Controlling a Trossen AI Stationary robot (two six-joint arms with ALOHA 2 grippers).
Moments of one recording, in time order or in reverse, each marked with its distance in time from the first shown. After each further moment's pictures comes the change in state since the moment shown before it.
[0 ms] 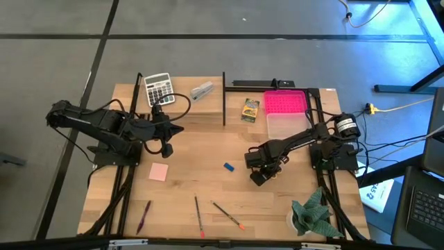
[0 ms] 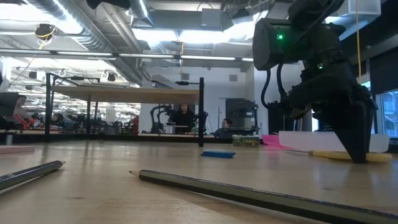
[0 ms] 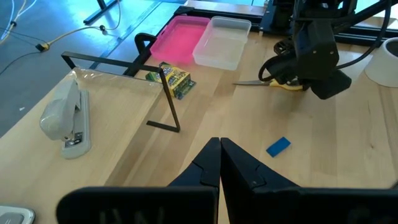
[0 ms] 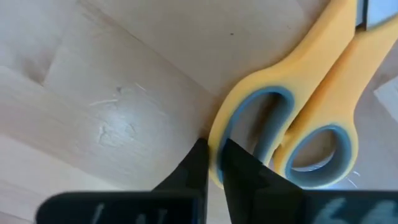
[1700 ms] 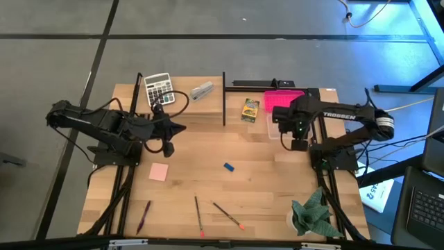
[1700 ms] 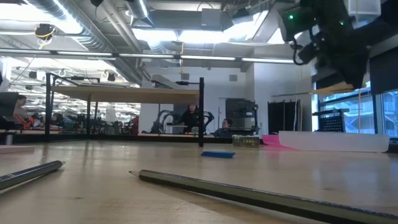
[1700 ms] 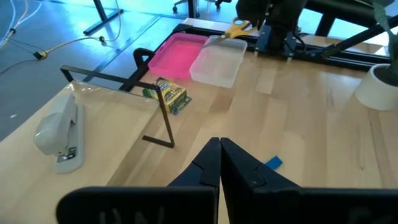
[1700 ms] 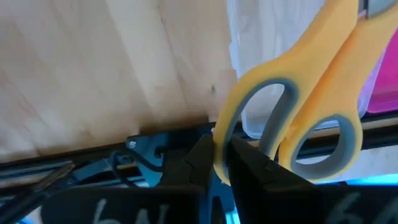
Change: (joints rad) left arm 0.006 0.002 0.000 0.079 -0.007 0.000; right arm -0.480 -0.462 0.094 -0.720 0.321 -1.149
